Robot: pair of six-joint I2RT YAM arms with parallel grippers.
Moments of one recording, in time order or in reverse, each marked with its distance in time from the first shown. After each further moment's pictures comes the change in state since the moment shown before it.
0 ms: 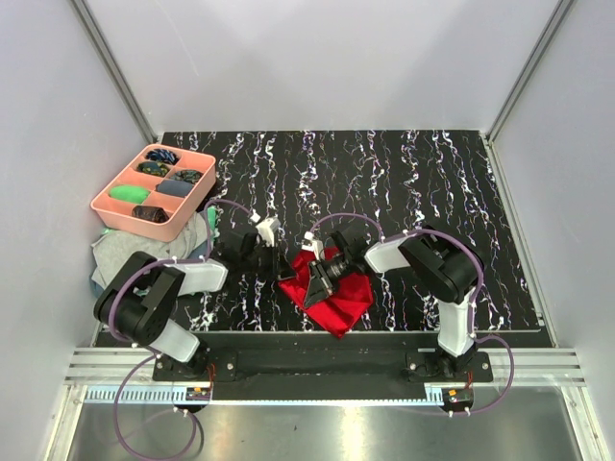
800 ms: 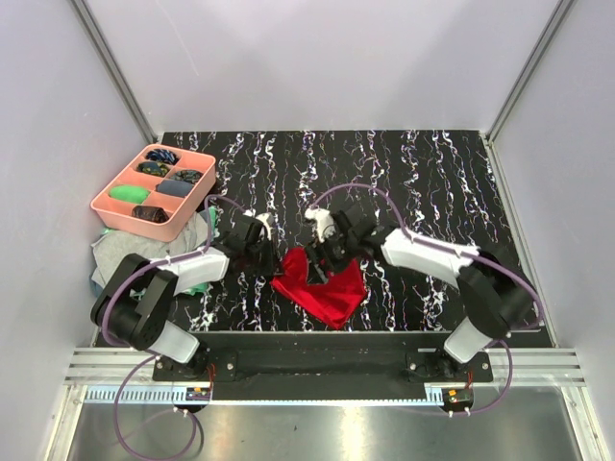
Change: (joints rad) left arm -0.008 -0.014 0.143 -0.332 -0.198 -0.071; right arm 0.008 -0.308 0.152 -0.456 0.466 -0.167
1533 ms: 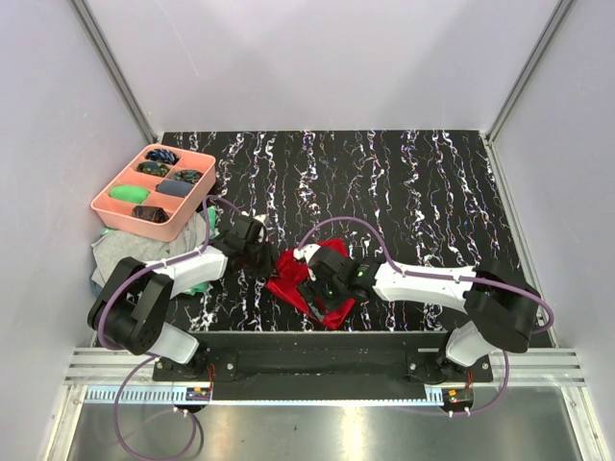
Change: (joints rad) left arm 0.000 -0.037 0.024 -0.138 -0.069 -0.014; right arm 0.340 -0.104 -0.121 -0.053 0.462 0.171
